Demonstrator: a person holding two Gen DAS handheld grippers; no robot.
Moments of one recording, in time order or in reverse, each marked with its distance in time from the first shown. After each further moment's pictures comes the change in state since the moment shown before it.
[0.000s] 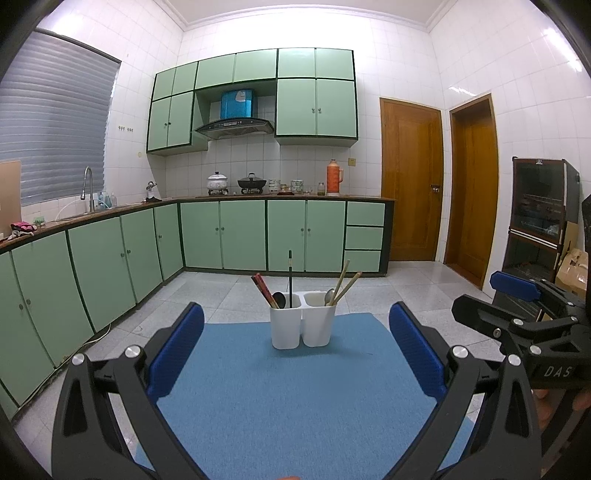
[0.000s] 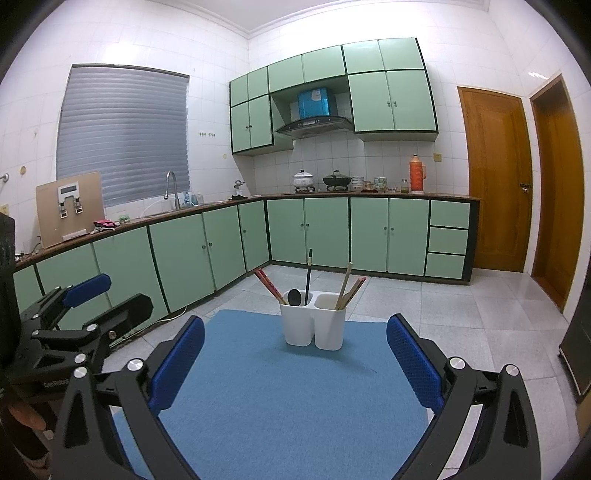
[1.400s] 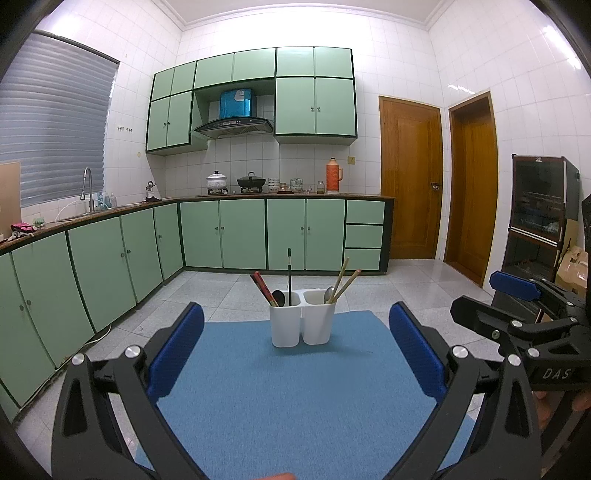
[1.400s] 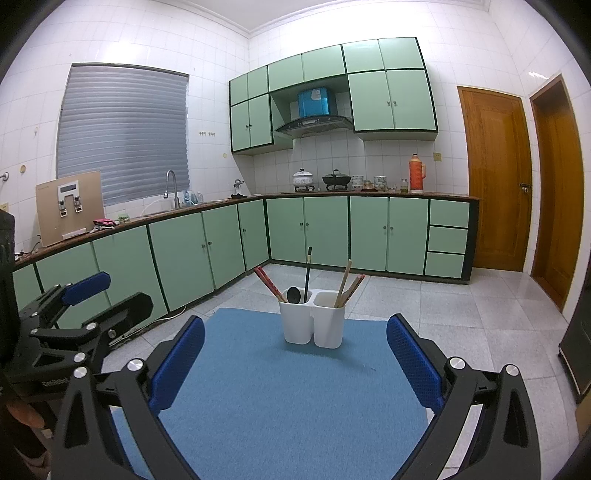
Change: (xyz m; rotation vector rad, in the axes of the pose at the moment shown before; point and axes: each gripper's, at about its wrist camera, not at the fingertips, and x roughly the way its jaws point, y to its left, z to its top) left arm -0.002 -0.001 0.000 0.001 0.000 0.000; right arm 0.000 0.000 -0.001 0.000 0.002 -0.001
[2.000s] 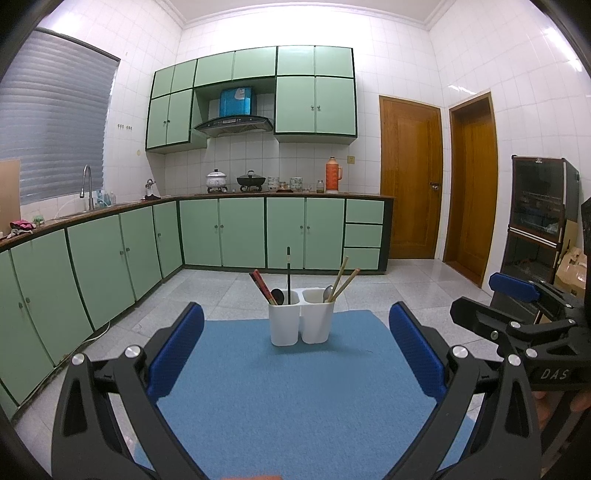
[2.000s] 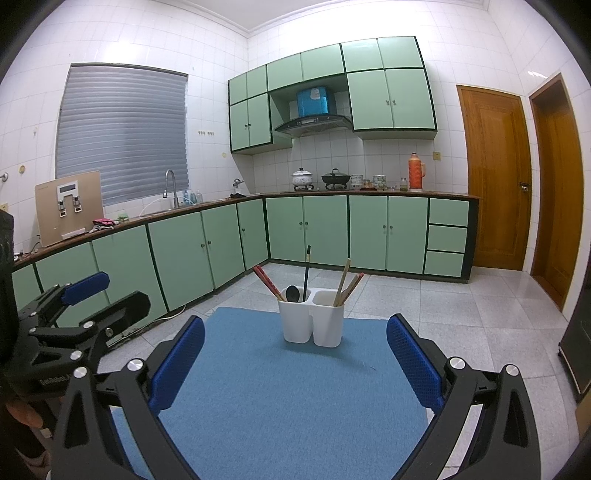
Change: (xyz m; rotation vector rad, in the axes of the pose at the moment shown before) left arm 0.000 0.000 0.000 -0.005 0.004 -0.001; right arm -0.001 -0.001 -0.001 0.000 0.001 -0.001
